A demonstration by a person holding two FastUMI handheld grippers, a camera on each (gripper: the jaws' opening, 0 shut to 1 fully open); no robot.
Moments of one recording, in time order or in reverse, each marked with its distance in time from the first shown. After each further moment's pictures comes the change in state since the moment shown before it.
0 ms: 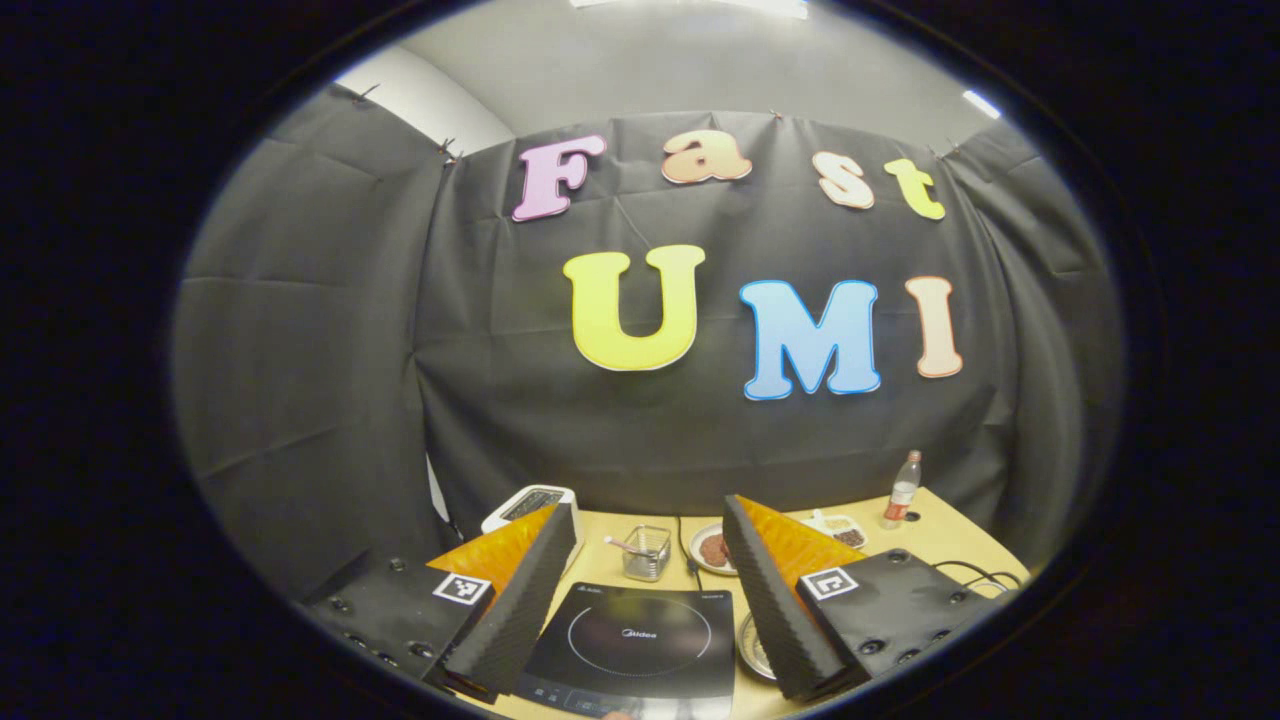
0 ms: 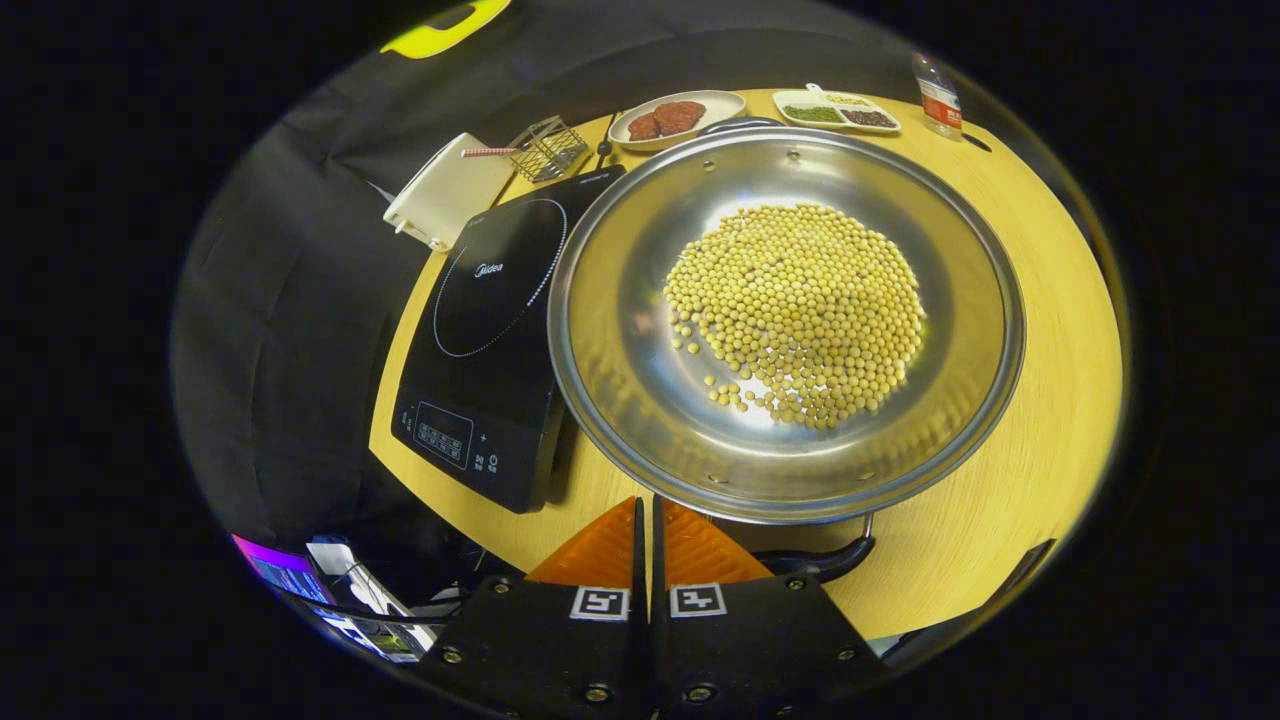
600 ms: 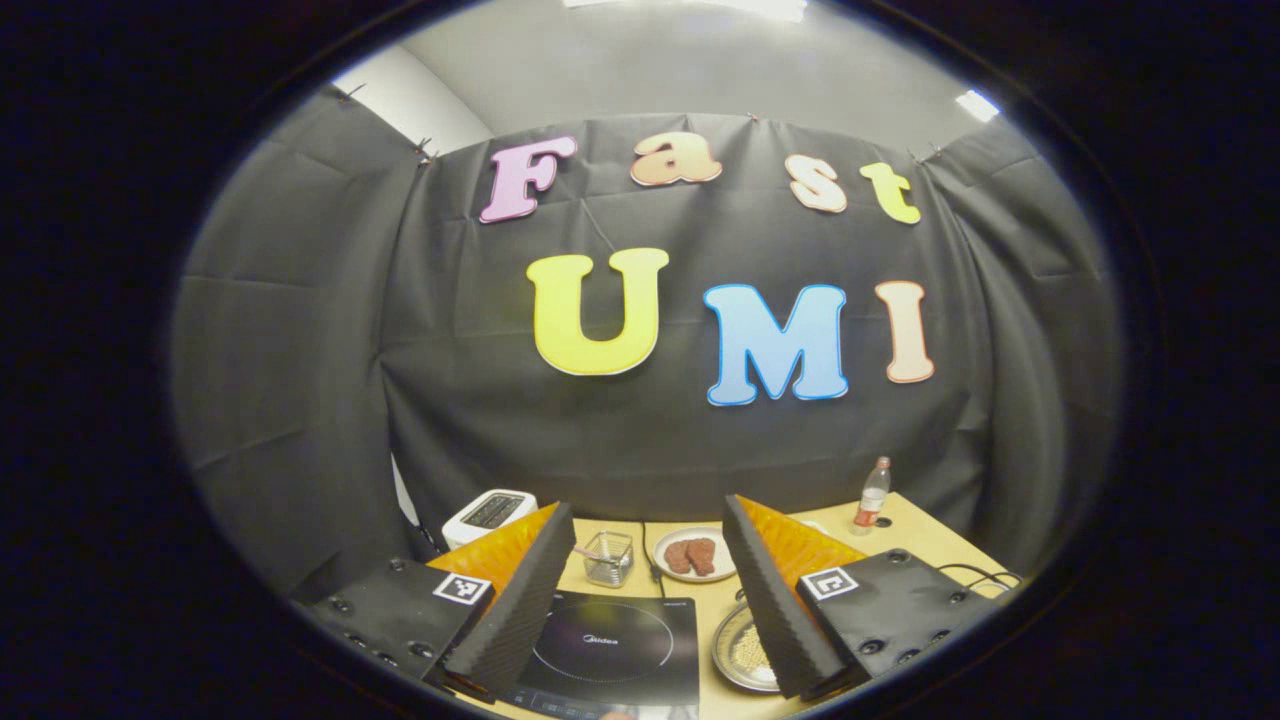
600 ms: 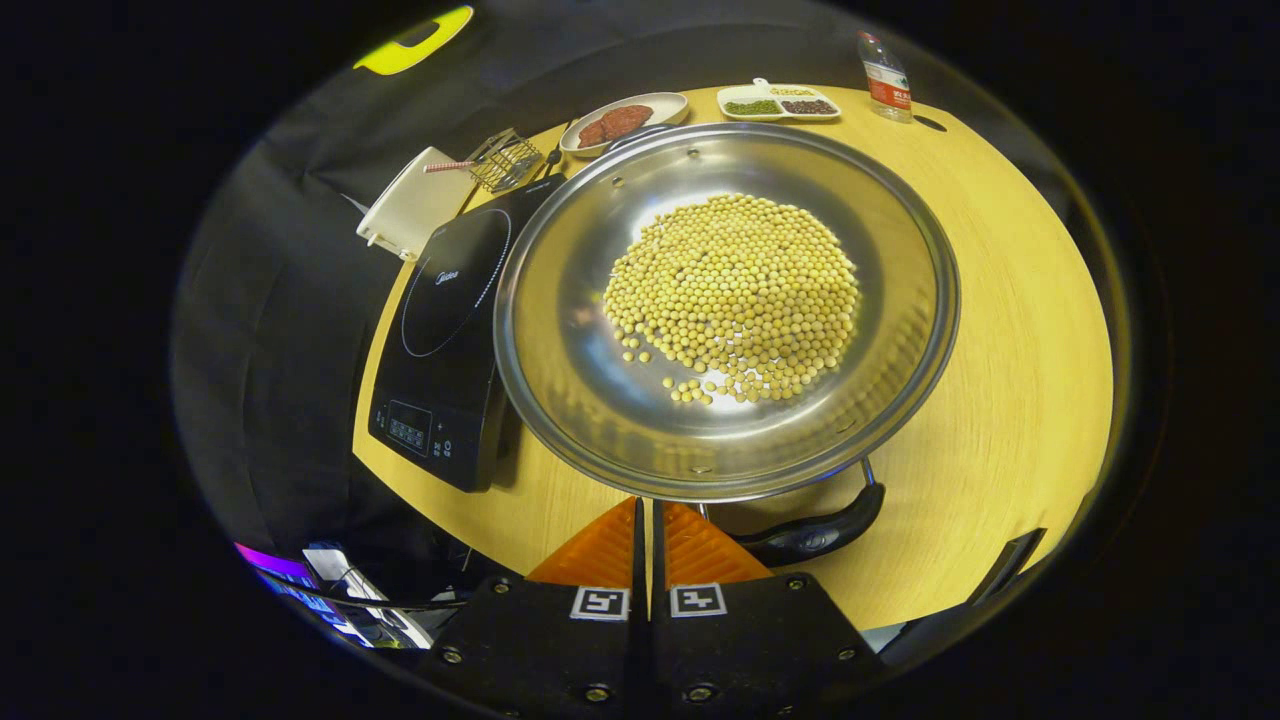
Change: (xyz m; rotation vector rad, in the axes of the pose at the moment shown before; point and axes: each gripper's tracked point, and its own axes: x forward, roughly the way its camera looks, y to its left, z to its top) left arm 0.010 -0.047 0.004 0.000 -0.009 -0.081; right arm -0.019 -0.048 -0.009 0.030 -0.012 -0.055
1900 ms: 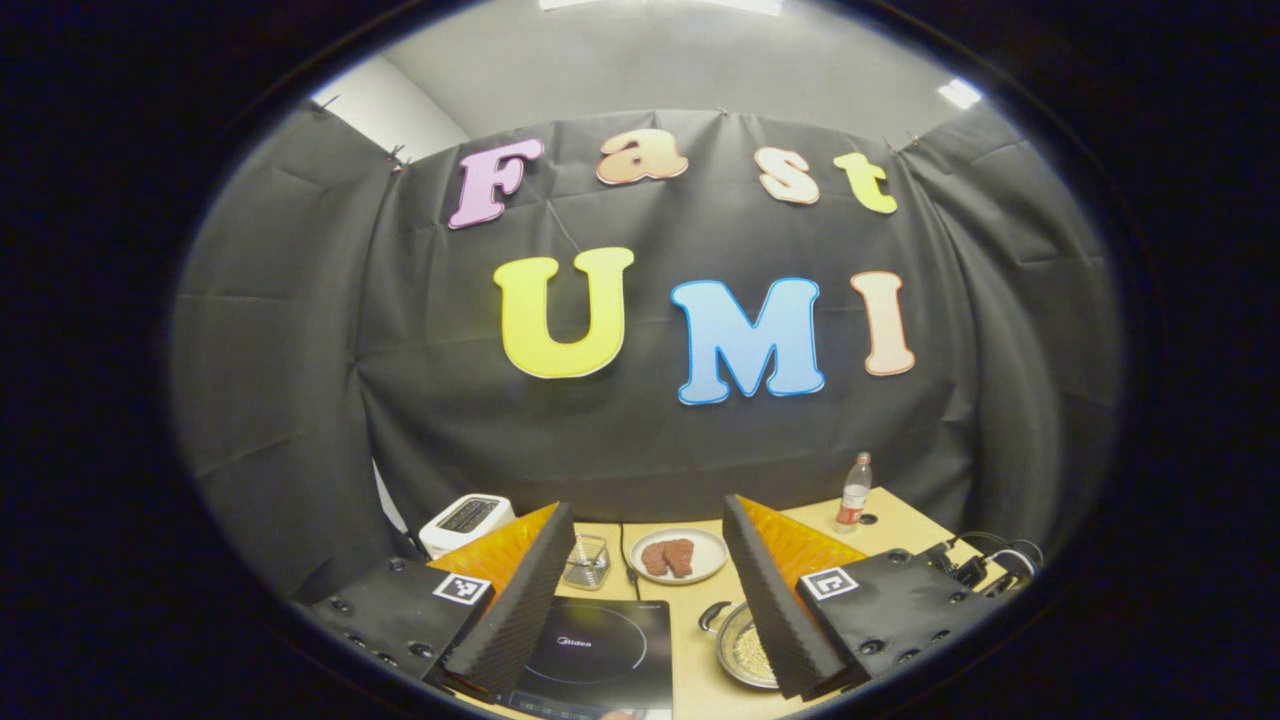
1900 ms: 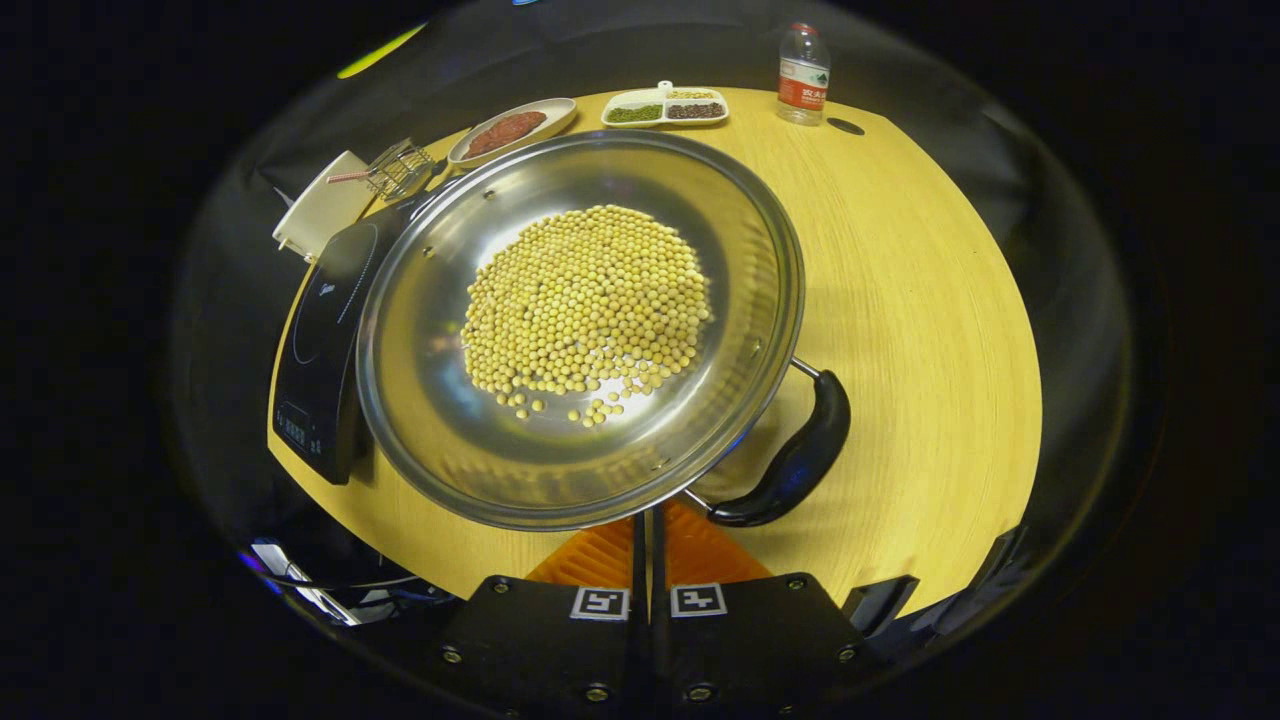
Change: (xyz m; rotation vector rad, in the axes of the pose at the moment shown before) left arm 0.008 -0.047 0.002 0.028 0.009 -0.034; right arm -0.027 -0.125 0.021 -0.026 0.016 -0.268
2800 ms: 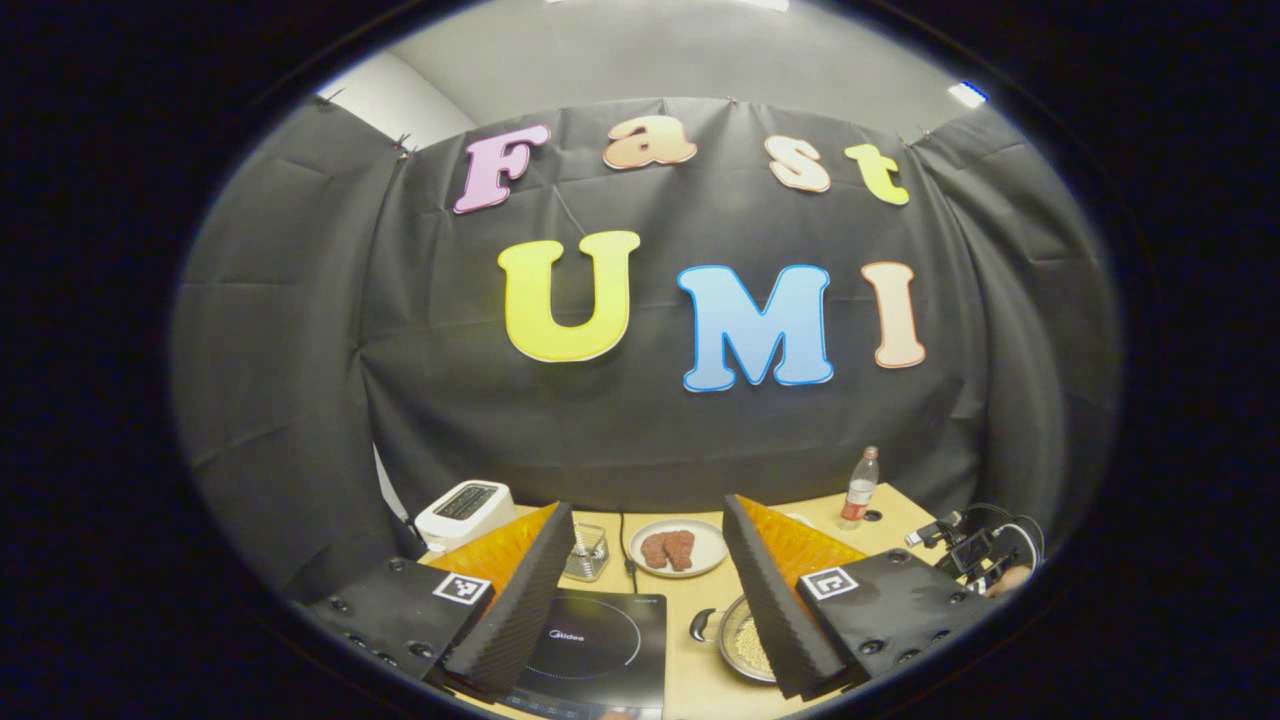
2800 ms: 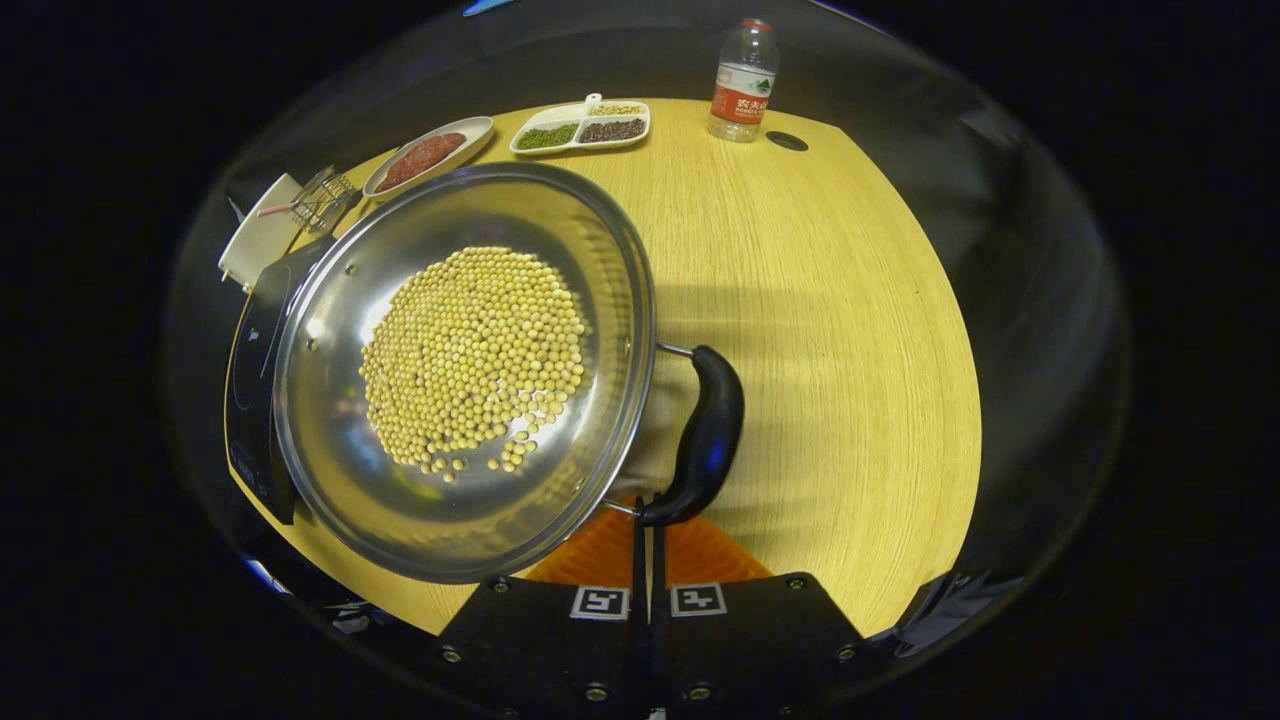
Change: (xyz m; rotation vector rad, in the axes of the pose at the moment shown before) left arm 0.015 -0.004 -0.015 -0.010 0.033 0.023; right arm 0.015 -0.067 0.053 0.042 -0.033 -0.135
